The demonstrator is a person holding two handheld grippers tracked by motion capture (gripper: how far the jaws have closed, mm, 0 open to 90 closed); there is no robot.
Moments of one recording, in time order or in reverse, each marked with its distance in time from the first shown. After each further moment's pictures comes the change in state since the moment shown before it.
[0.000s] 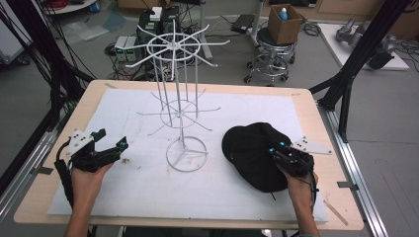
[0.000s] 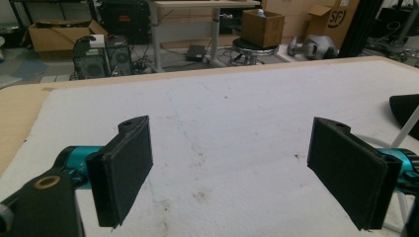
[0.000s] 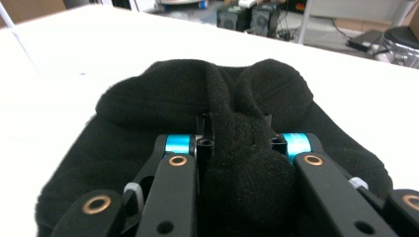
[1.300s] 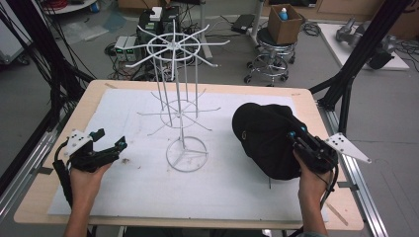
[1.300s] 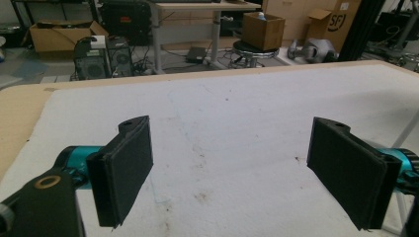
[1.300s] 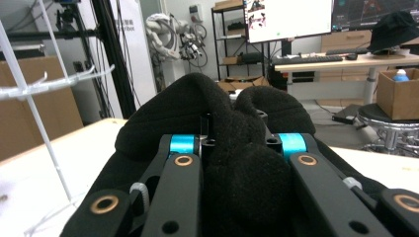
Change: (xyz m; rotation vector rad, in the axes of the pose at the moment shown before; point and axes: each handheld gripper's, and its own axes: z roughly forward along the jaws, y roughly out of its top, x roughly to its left) left arm 0.002 0.001 -0.002 -0.011 0.001 -0.013; right arm -0.009 0.036 -0.047 -0.368 -0.017 0.109
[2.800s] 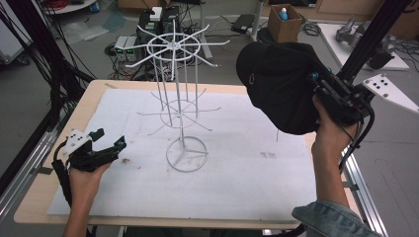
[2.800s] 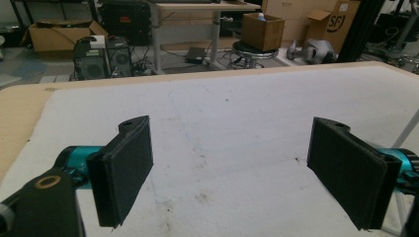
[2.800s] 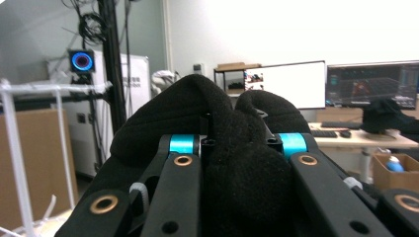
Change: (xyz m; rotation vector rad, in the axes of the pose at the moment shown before) left arm 0.001 0.001 -0.001 0.004 -0.005 -0.001; right arm 0.017 0.146 0.020 -0.206 0.010 -0.064
